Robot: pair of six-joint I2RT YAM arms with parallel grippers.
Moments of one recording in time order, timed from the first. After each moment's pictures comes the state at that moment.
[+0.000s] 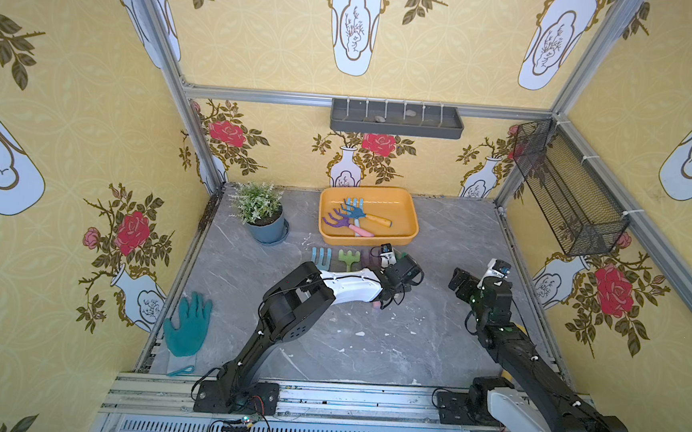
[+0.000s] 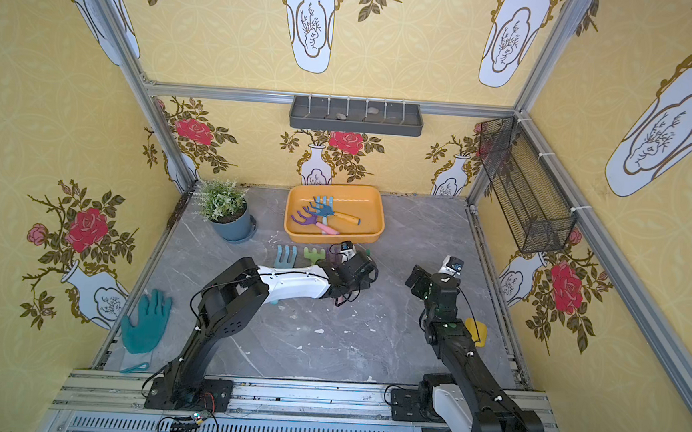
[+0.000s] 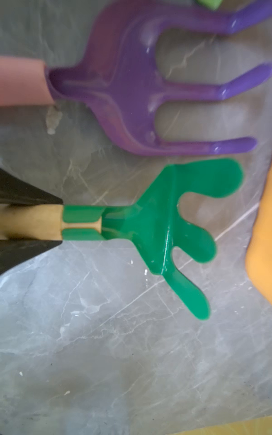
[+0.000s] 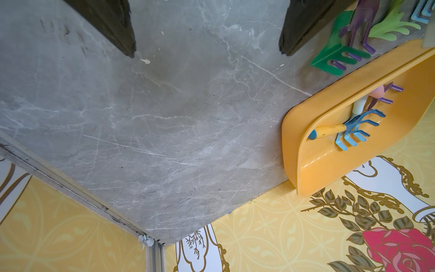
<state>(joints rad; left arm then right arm) -1.01 2.20 1.53 -0.25 -0.30 -1.02 0.16 0.93 0.32 0.16 0.16 0.46</state>
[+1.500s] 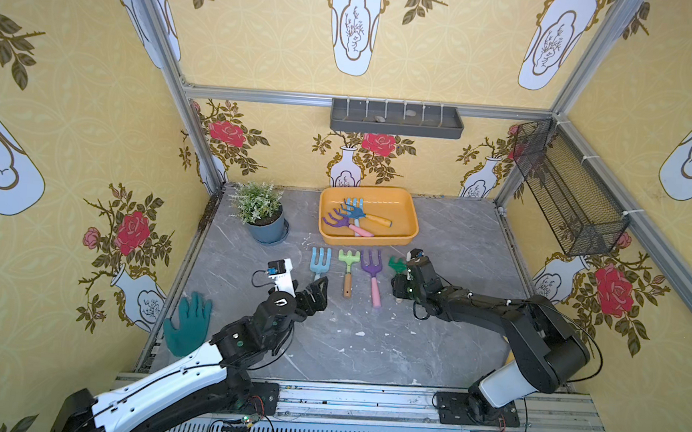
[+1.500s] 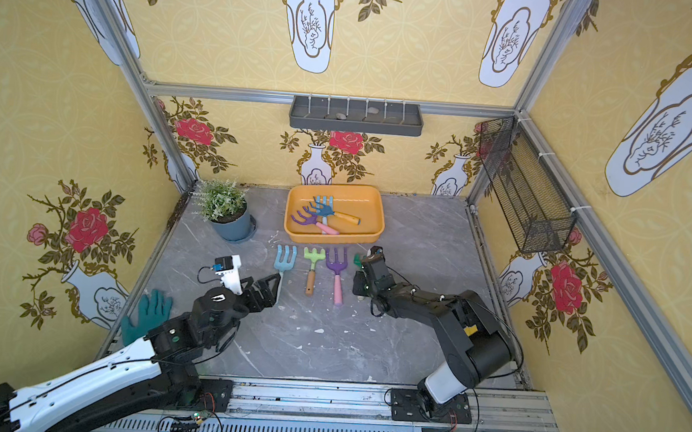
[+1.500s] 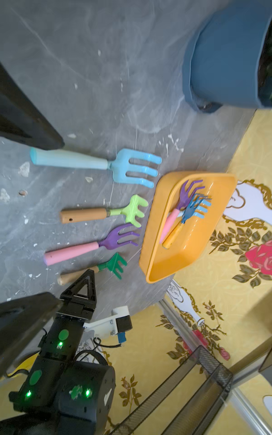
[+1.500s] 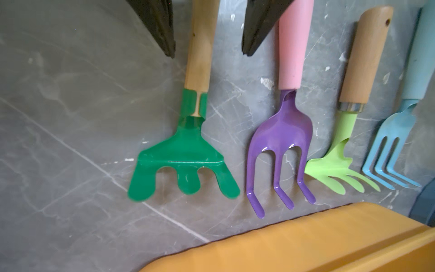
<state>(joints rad) -0.90 0.60 0.38 -0.15 -0.50 -0.78 0.66 1.61 0.69 0.08 0.09 0.55</state>
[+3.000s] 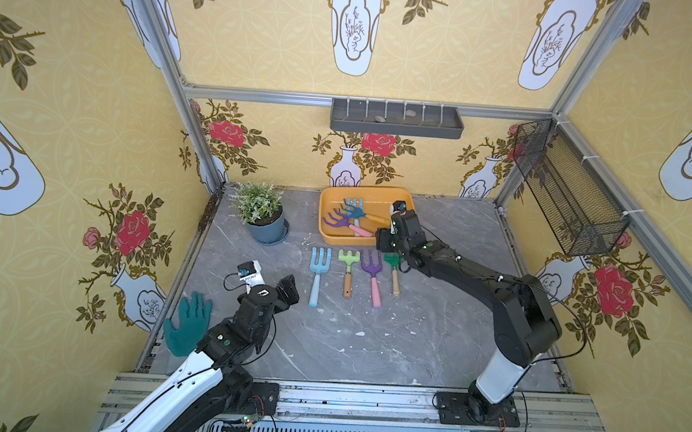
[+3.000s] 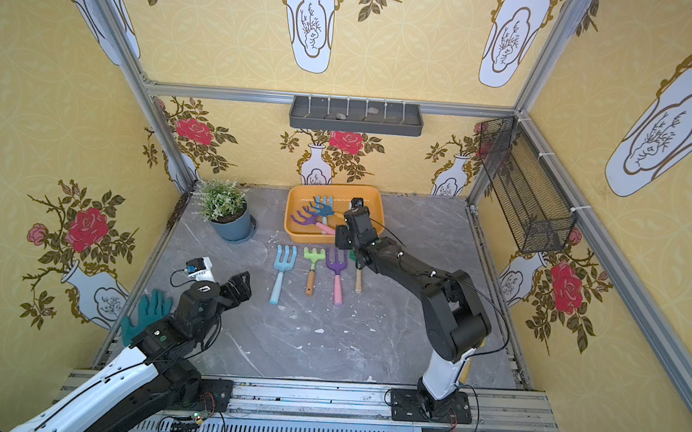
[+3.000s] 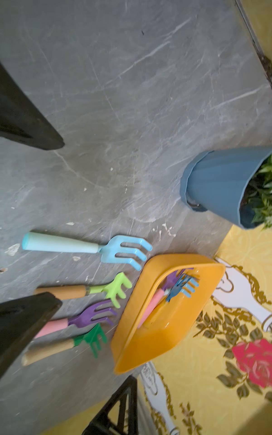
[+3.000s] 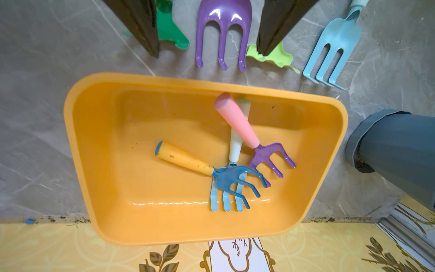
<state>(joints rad) -0.52 0.64 0.40 -0.32 -0.41 -0.76 0.63 1.82 1.30 -0.13 0.15 0.31</state>
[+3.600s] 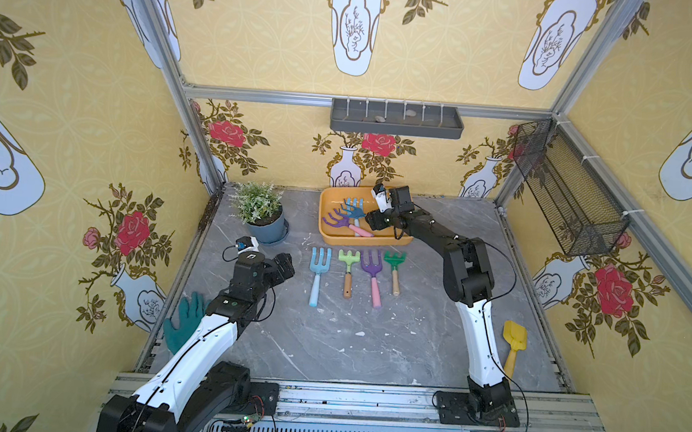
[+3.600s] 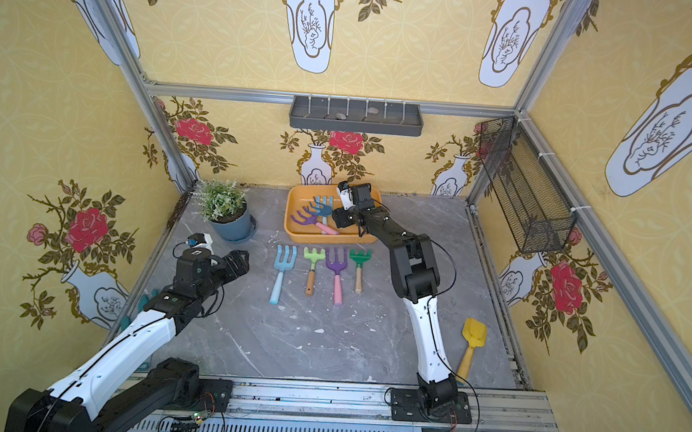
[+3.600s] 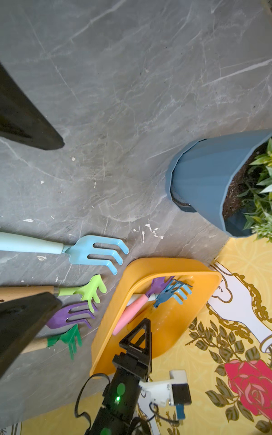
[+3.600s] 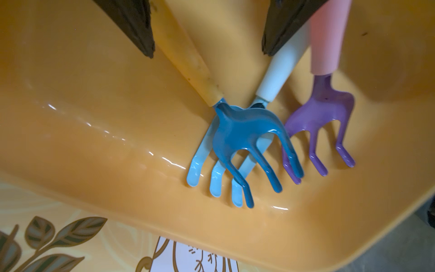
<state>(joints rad) -0.24 0.94 0.51 -0.13 -0.08 -0.63 0.47 2.44 1.97 -0.25 -0.21 -0.15</state>
